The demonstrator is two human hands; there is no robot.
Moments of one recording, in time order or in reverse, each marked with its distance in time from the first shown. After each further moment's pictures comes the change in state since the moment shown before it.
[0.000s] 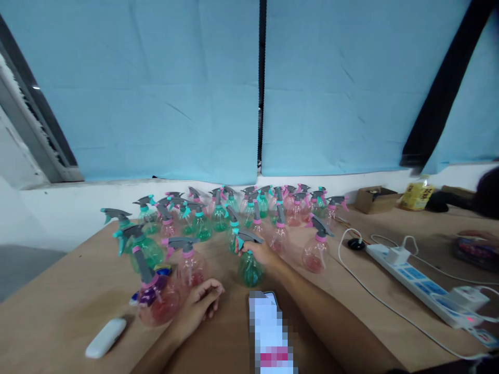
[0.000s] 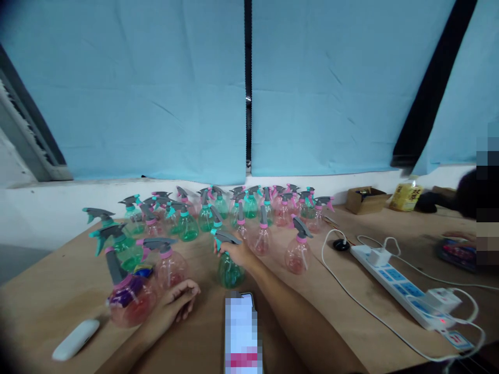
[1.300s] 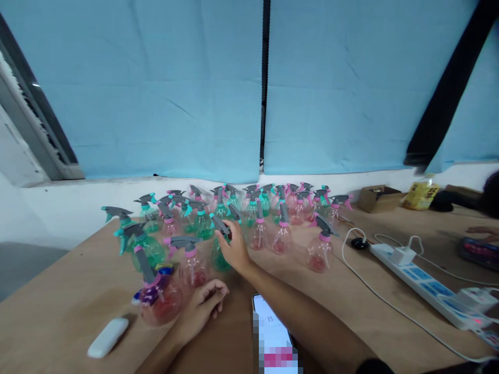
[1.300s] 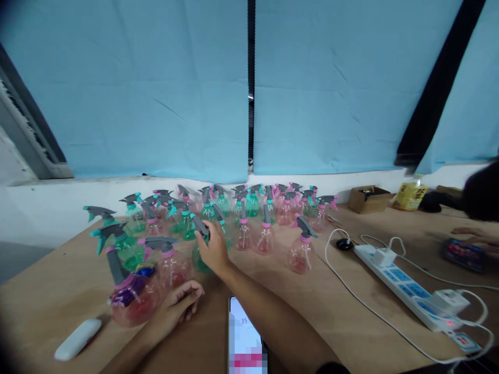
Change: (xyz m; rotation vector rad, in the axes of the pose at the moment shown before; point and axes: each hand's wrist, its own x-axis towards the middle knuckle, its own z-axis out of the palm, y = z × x) left_hand -0.005 0.010 0.005 0.043 0.000 0.011; right_hand 0.036 0.031 0.069 -0.488 0.440 -0.327
